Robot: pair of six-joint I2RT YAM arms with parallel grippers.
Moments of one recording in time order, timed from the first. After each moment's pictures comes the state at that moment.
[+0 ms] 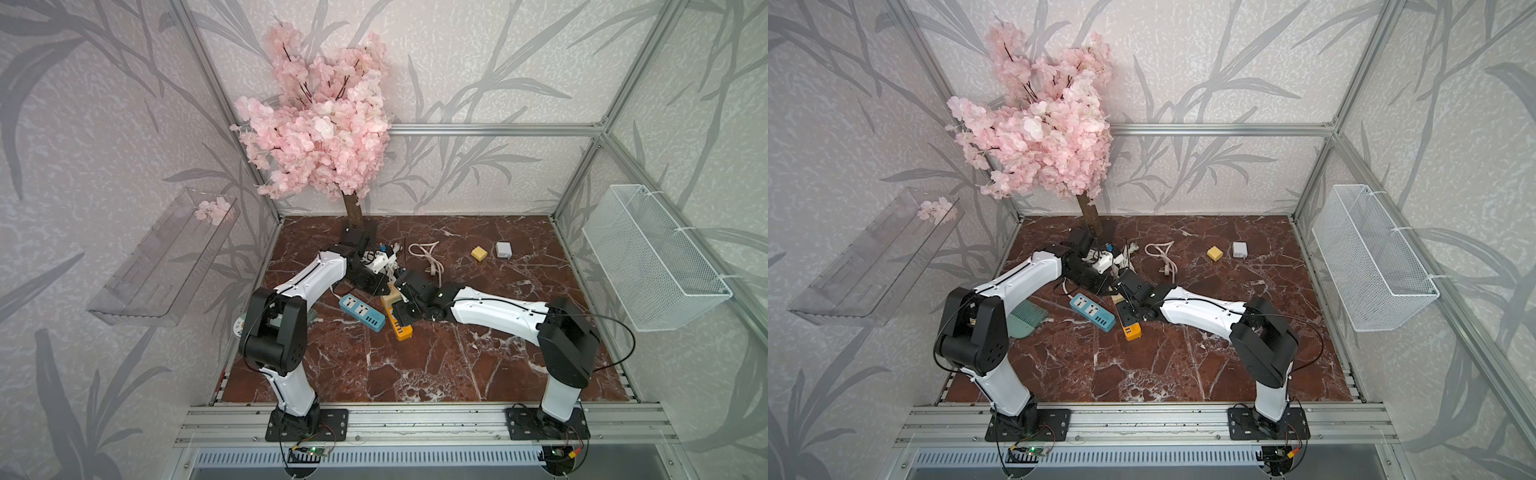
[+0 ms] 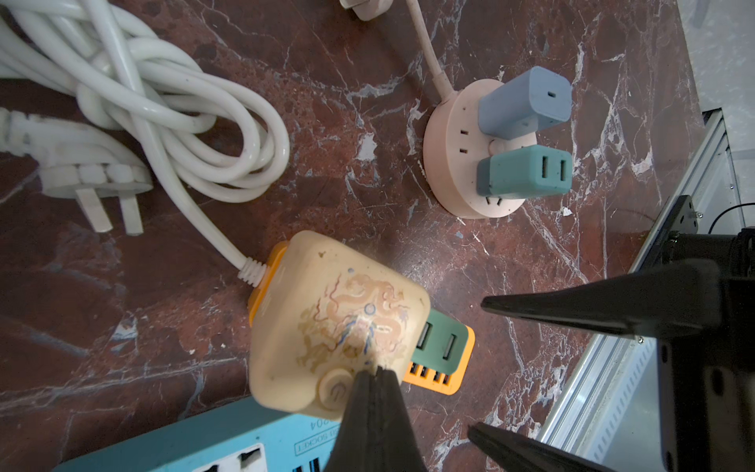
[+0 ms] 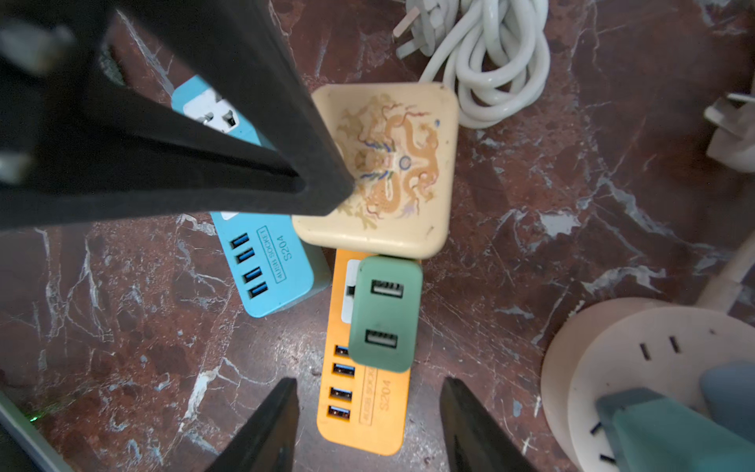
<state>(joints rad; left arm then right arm) -0.29 1.75 1.30 -0.83 0.54 0.23 0.94 1.83 1.32 -0.49 0.06 0.46</state>
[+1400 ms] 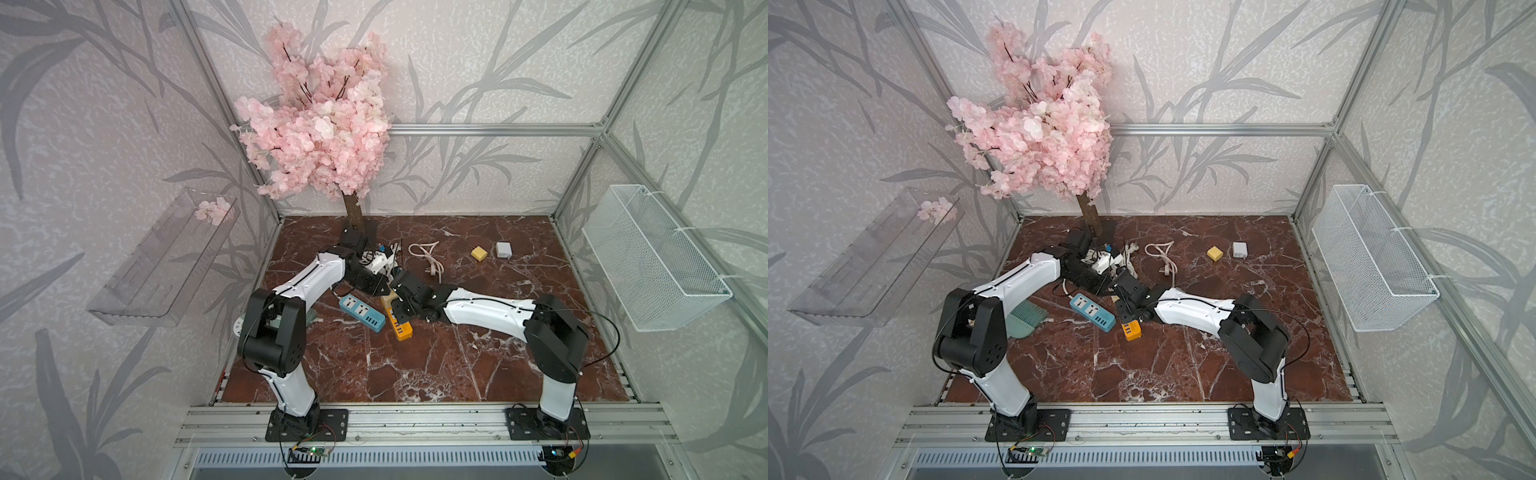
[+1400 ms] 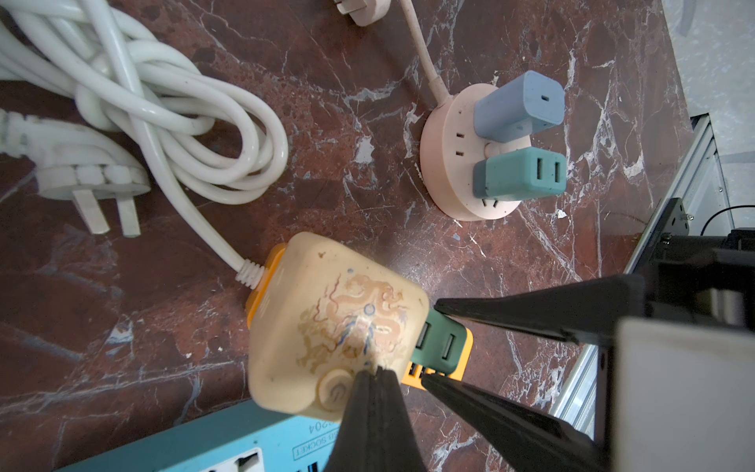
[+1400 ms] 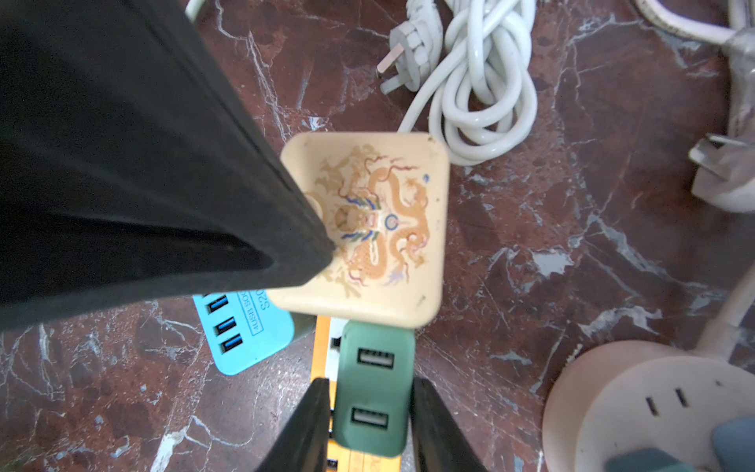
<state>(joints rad) -0.29 1.74 1.28 -0.81 0.56 0.23 0.96 1.89 1.33 -0.40 0.14 0.45</state>
